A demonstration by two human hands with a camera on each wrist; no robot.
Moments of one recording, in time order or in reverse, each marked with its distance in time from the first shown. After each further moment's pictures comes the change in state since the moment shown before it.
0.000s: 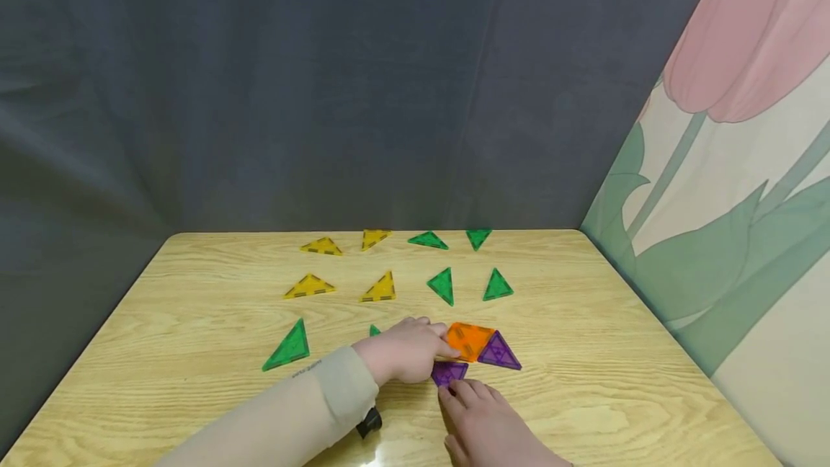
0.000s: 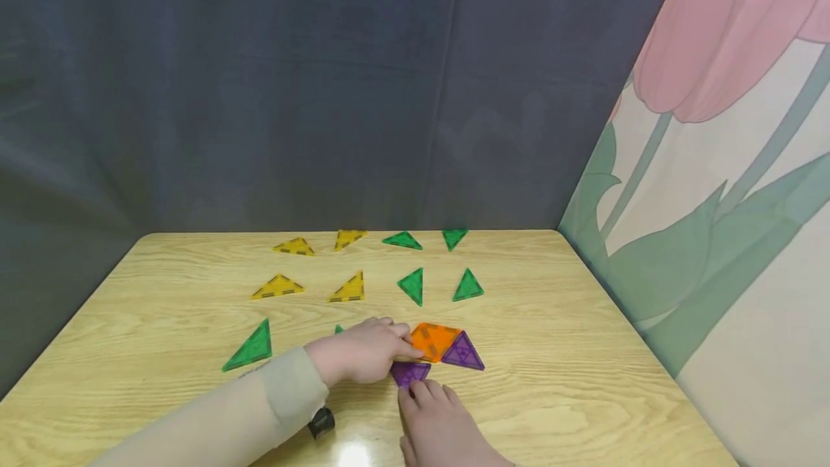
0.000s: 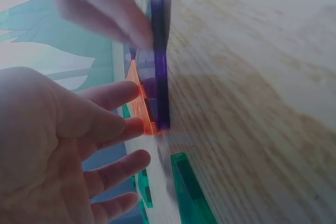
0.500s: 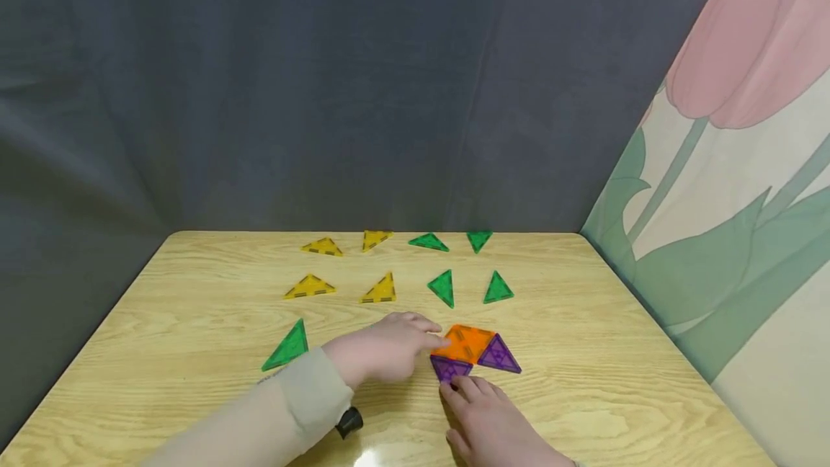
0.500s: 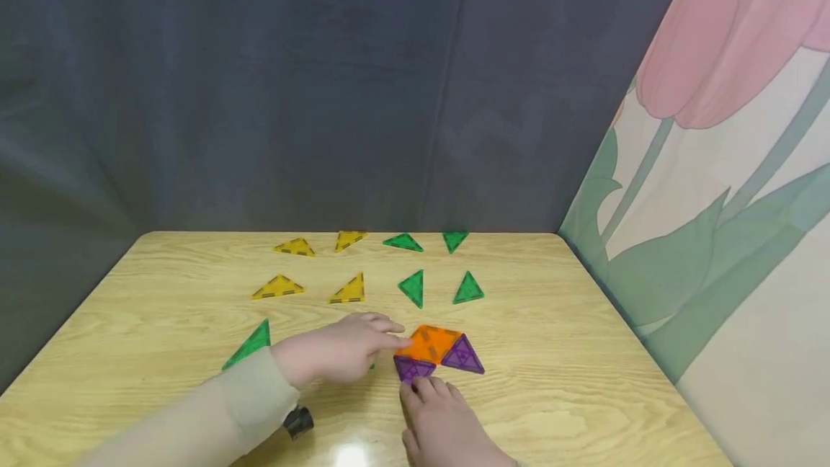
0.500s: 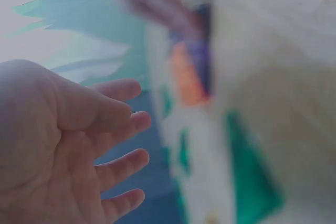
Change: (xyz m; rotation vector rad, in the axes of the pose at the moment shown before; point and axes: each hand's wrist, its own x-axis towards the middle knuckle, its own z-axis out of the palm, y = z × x) left_hand -0.036 -0.014 -0.019 -0.056 0.042 0.029; right_hand 0.004 0.009 -0.001 0.112 -0.015 0.044
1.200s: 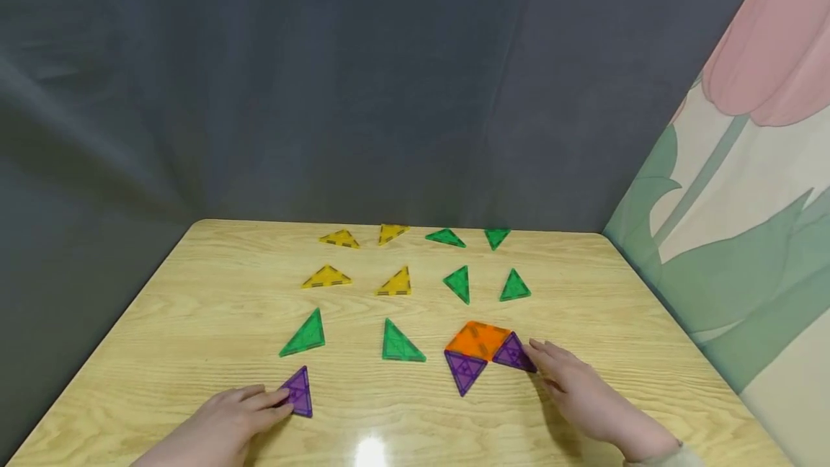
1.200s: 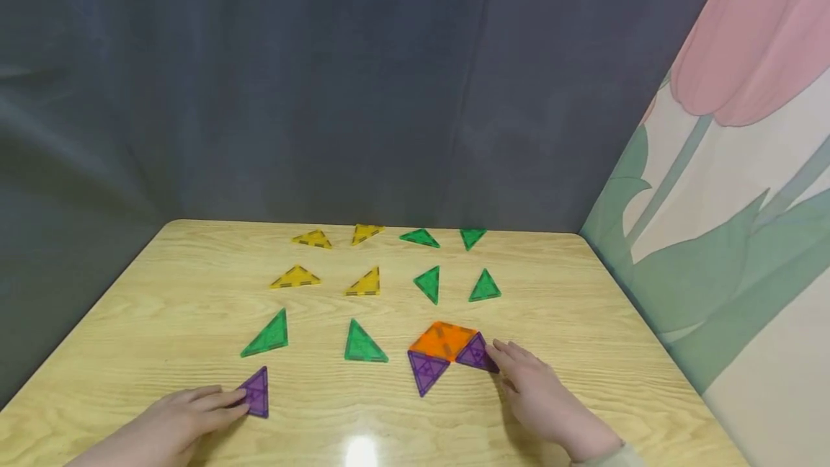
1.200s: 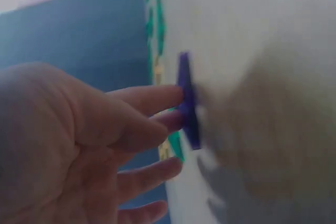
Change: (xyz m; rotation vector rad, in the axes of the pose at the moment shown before) left_hand -0.208 -0.065 0.074 -0.061 0.127 -0.225; right_hand -0.028 0.098 -0.022 0.244 0.186 0.081
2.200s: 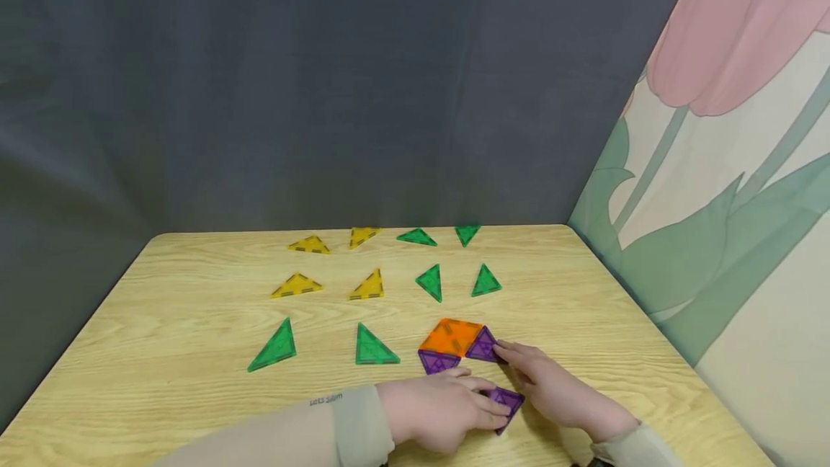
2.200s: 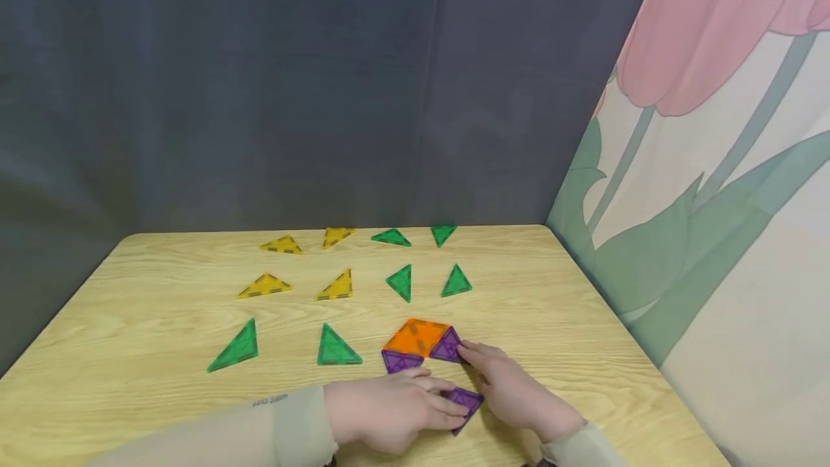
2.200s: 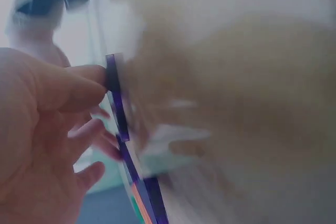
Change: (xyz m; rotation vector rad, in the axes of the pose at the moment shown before) left_hand 0.207 0.190 0.012 0.281 -0.213 0.705; right_hand -0.003 0.006 0.000 0.147 -0.105 0.001
